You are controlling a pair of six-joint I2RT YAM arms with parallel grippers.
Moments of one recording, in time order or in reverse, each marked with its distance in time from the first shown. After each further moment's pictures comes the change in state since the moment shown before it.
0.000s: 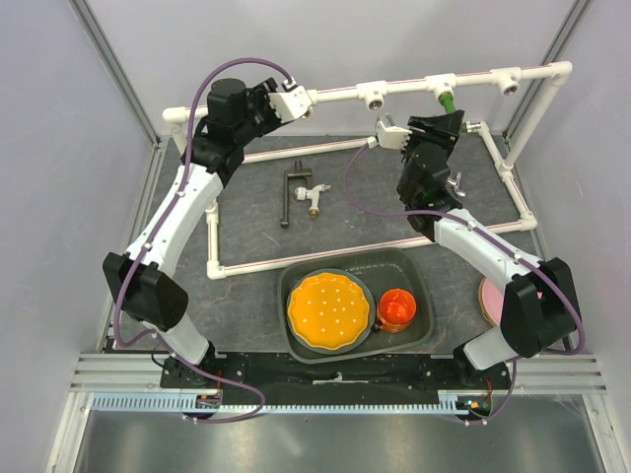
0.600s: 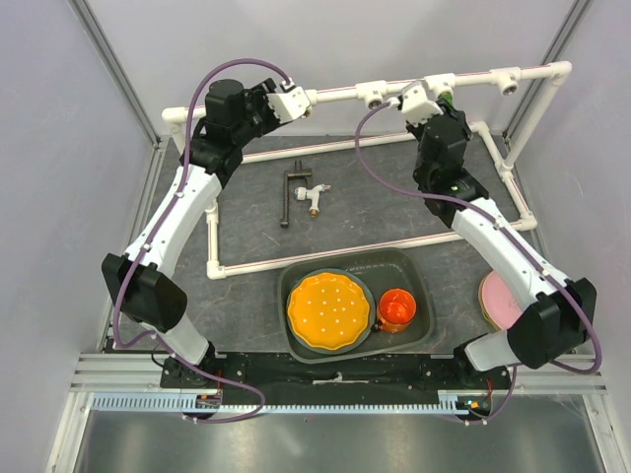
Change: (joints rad) left arm 0.006 -0.009 -0.017 0.019 0.014 0.000; right arm -0.014 -0.051 0.216 -0.456 -0.077 0.722
